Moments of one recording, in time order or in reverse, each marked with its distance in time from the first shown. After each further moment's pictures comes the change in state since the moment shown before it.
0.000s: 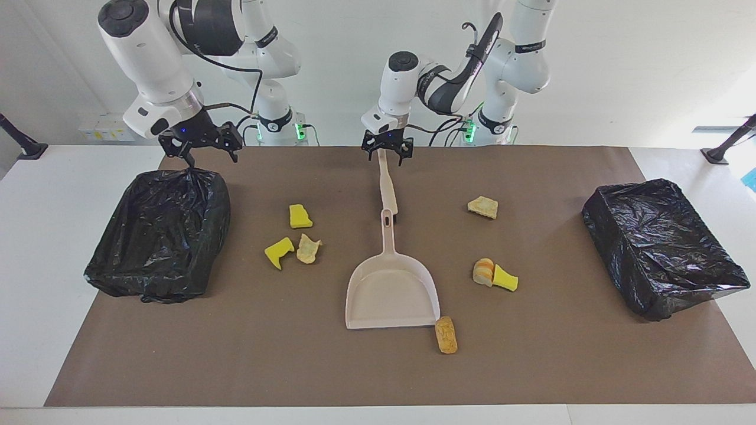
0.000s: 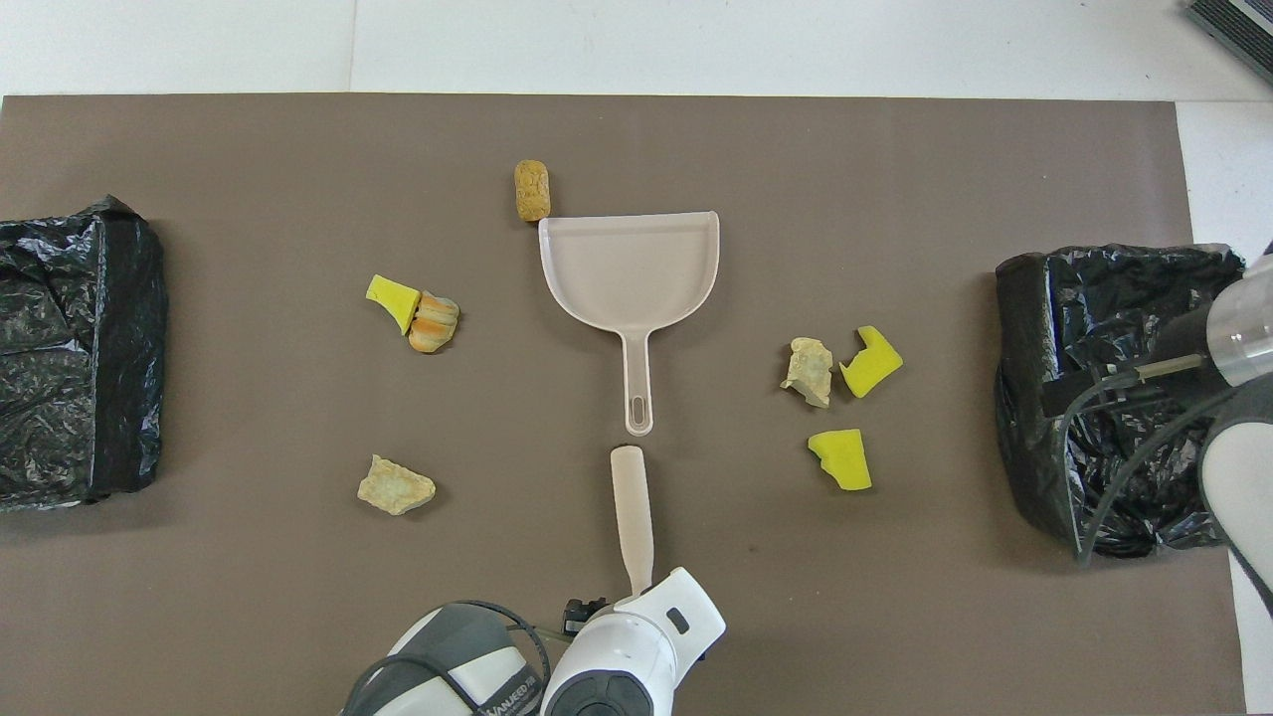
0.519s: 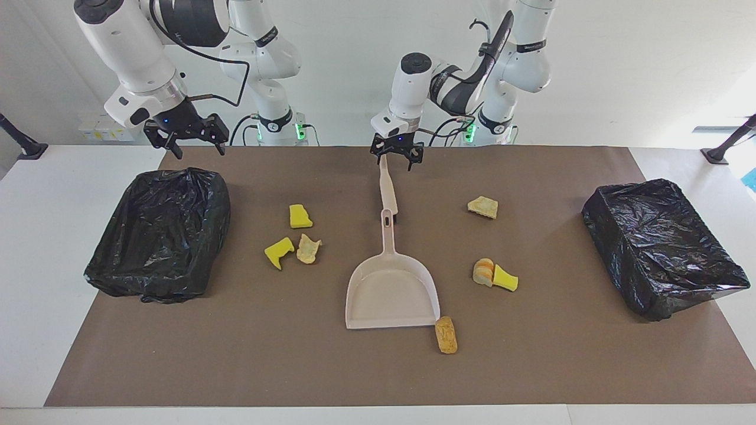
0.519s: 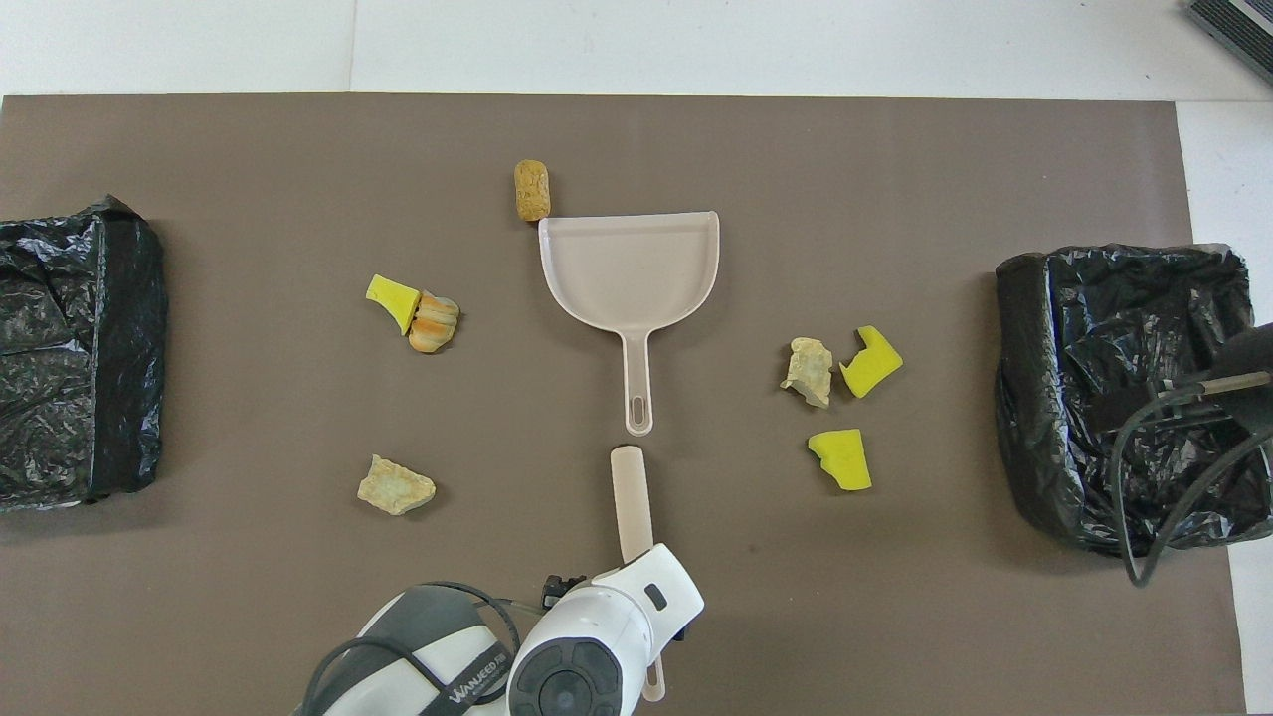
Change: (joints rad) left arm 0.054 -0.016 0.000 0.004 0.000 -0.023 0.088; right arm -0.055 -0.058 -0.014 -0.020 0.004 -0.060 -0.014
